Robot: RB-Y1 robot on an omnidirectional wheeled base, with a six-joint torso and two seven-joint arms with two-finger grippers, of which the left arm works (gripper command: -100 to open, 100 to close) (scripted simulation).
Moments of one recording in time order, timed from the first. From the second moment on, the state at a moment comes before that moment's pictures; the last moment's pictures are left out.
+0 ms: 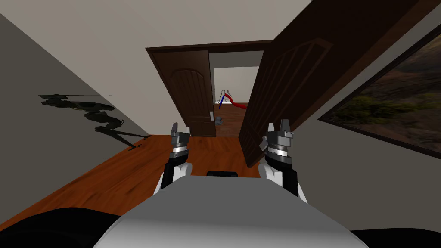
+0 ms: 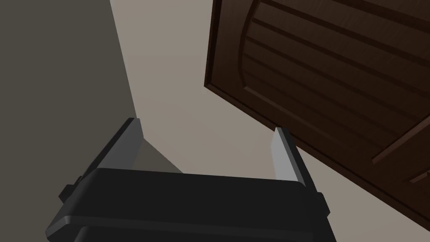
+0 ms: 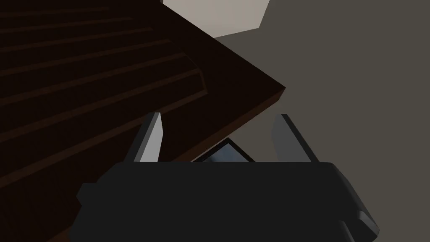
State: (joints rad) arm 0.53 -0.03 -0.03 -2.32 0.07 -0.35 0.14
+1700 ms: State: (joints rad) arm 0.38 0.07 0.01 -1.97 0.06 -0.33 0.12
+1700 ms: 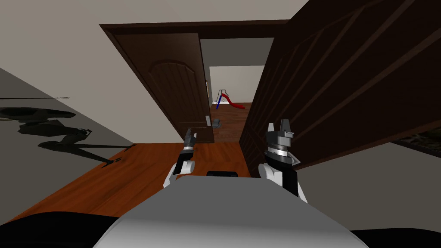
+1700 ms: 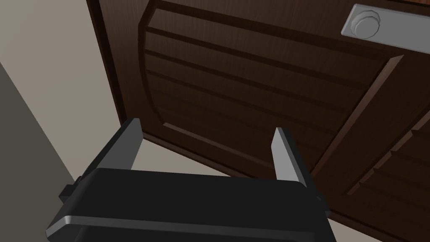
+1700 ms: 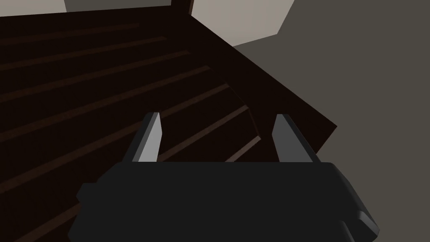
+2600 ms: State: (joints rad) arm 0.30 0.09 0.02 -1.78 0.05 -0.31 0.10
